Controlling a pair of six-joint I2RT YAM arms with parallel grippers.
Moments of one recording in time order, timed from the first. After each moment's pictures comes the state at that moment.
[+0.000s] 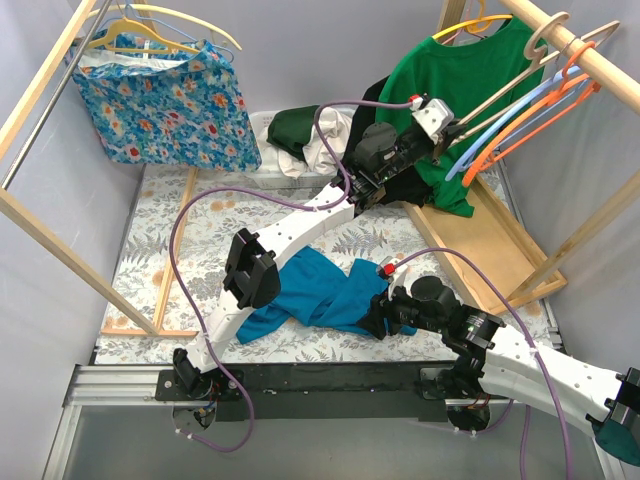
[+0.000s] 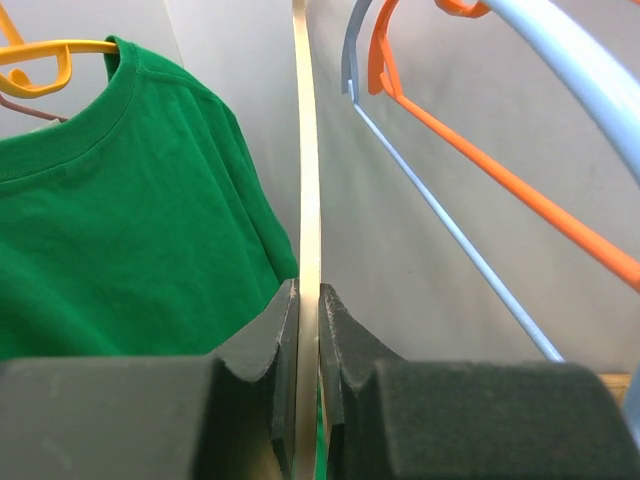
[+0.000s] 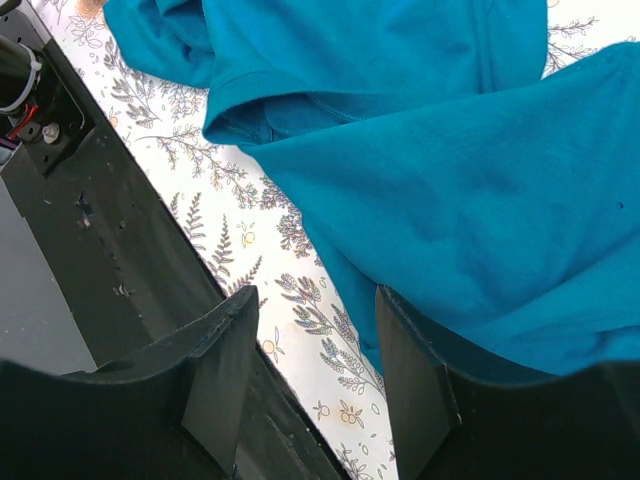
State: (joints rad) left arm -0.91 2.33 2.35 0.35 0.20 0.10; right arm 0.95 0.67 0.34 -0.16 -0.17 0.34
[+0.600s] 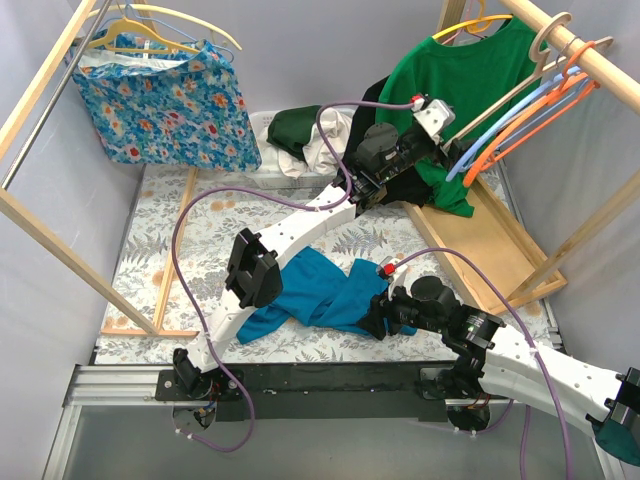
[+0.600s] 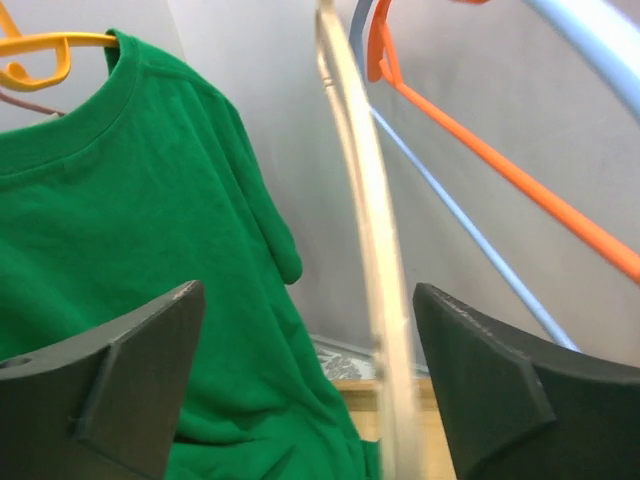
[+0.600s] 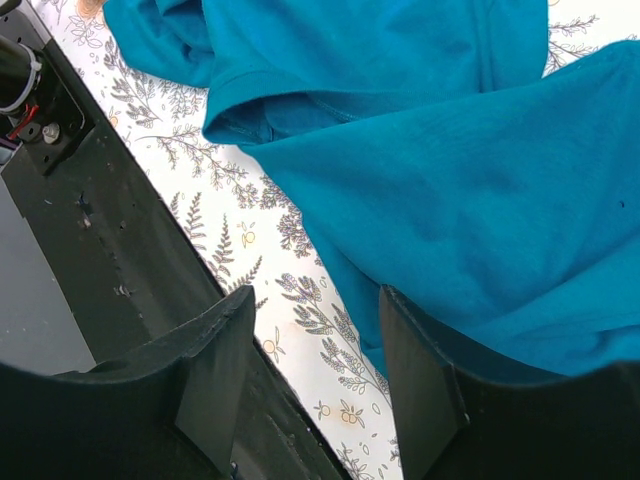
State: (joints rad) left arm -0.90 2.35 2.38 0.33 0.20 0.11; right arm 0.95 0.67 0.34 -0.16 -0.17 0.35
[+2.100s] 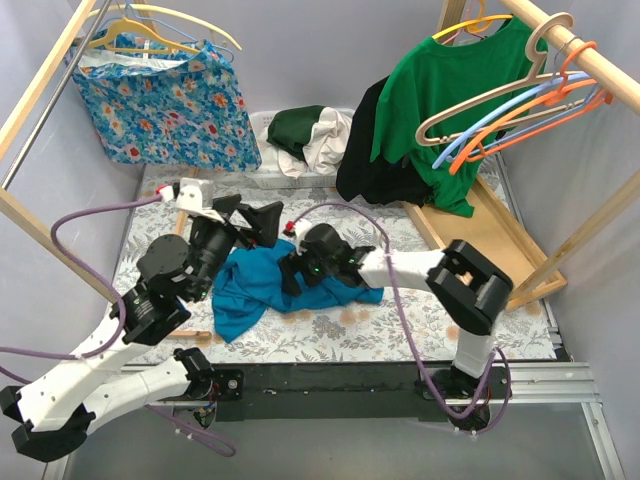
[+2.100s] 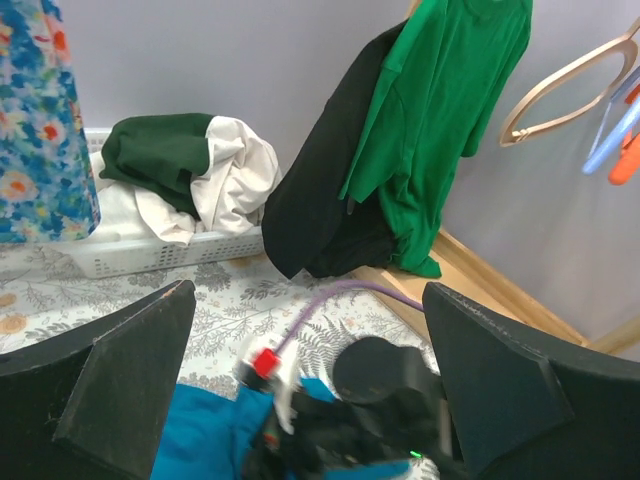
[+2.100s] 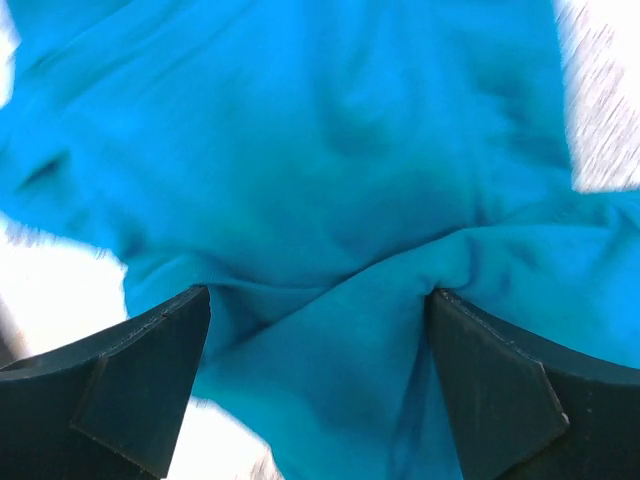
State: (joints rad) left arm -0.90 0.76 1.01 -0.11 -0.49 -0.26; right arm 0.97 1.77 0.98 0.12 -0.19 0.28
